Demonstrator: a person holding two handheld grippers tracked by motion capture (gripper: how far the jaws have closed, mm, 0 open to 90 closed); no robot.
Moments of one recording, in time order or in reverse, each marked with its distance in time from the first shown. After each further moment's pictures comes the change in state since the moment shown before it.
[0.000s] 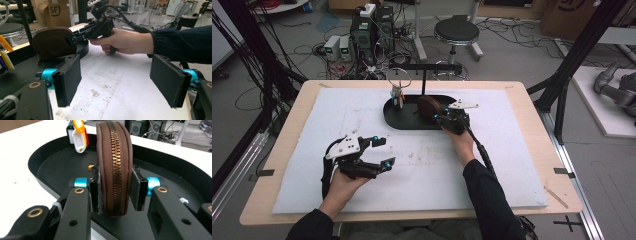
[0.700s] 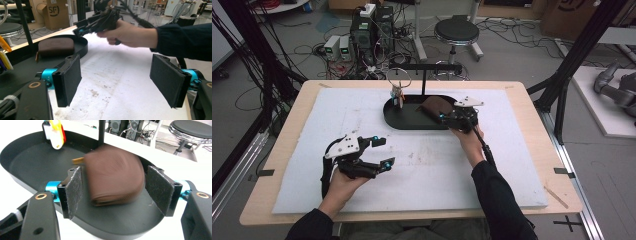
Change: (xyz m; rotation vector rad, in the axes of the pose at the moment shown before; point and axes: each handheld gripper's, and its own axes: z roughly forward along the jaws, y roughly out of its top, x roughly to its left) left arm 0.002 0.000 -0.001 -0.003 -0.008 -0.005; right arm -0.005 0.014 -0.027 0.042 -0.165 -0.064
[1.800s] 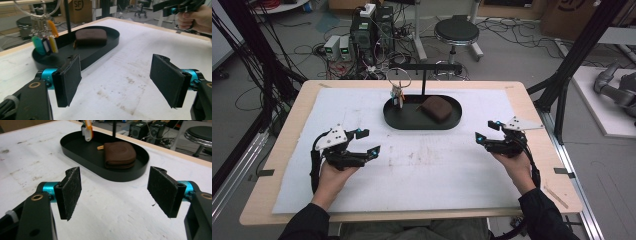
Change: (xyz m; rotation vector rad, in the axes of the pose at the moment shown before) left arm 0.036 -0.010 -0.024 0.039 0.181 -0.022; right arm -0.050 -0.047 -0.138 -0.072 0.189 -0.006
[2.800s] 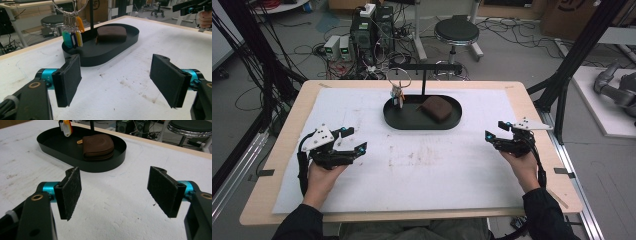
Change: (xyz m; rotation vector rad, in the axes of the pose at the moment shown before) left arm 0.016 -0.007 -0.024 0.003 0.115 0.004; right arm -0.028 -0.017 -0.006 0.013 -0.081 0.054
